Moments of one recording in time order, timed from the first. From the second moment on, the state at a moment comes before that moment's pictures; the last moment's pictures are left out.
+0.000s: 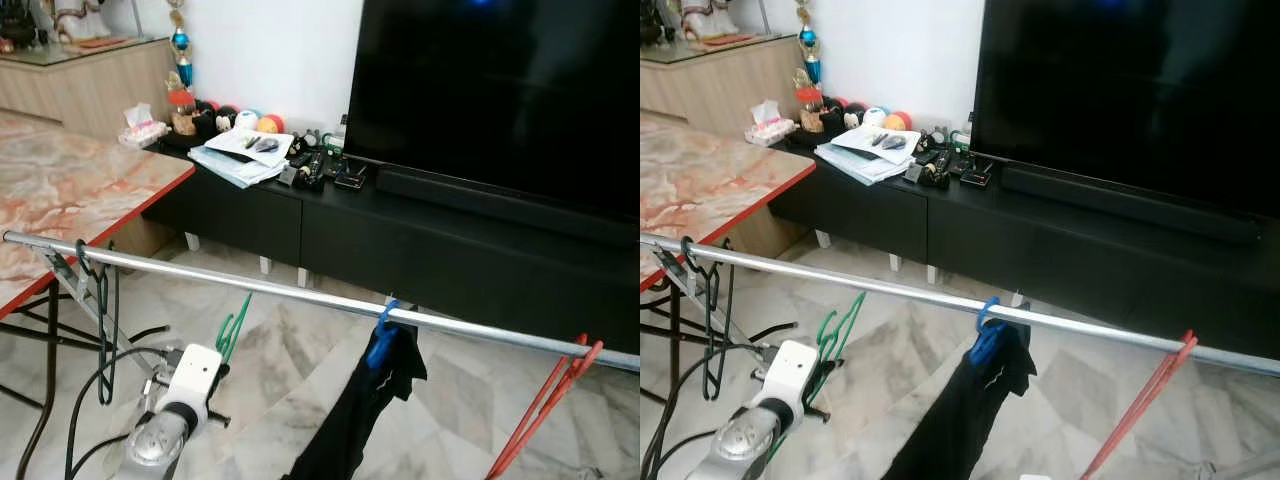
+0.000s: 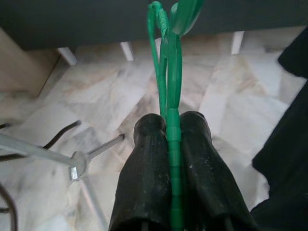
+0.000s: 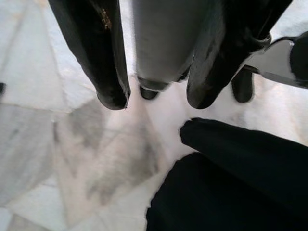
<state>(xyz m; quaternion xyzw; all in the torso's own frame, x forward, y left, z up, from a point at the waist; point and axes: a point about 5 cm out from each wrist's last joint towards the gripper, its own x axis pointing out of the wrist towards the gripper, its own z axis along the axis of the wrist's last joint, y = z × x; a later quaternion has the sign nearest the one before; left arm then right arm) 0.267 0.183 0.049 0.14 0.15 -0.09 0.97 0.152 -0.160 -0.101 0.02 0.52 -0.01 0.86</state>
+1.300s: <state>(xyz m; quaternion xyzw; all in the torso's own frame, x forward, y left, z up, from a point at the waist) 0.329 0.183 0.082 0.16 0.13 -0.11 0.97 0.155 -0.161 -0.099 0.02 0.51 -0.01 0.86</state>
